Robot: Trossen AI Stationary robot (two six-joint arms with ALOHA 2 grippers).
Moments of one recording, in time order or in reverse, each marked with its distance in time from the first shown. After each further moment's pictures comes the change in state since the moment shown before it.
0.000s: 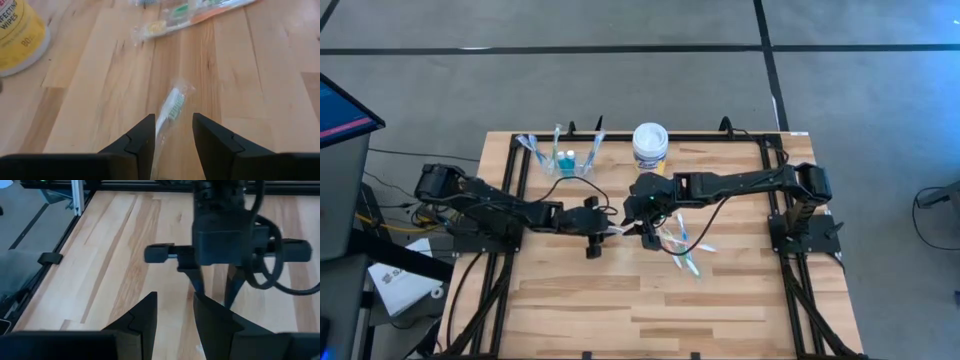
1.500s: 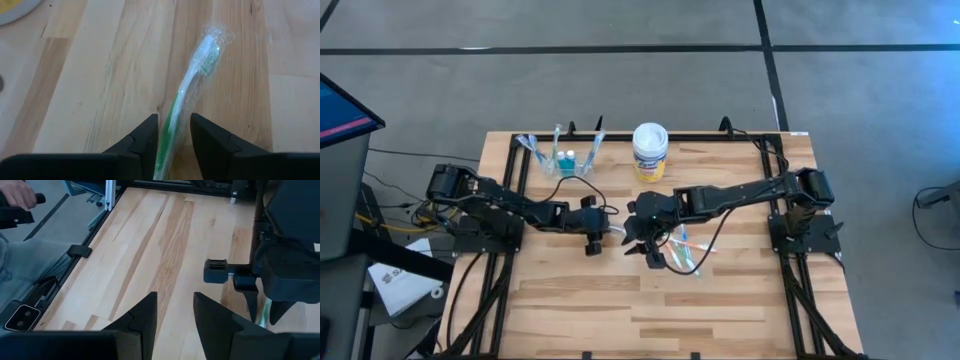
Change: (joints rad) left arm 0.045 0.098 0.000 -0.059 -0.028 -0.008; right arm 0.100 0.000 0.000 0.012 0.004 -0.010
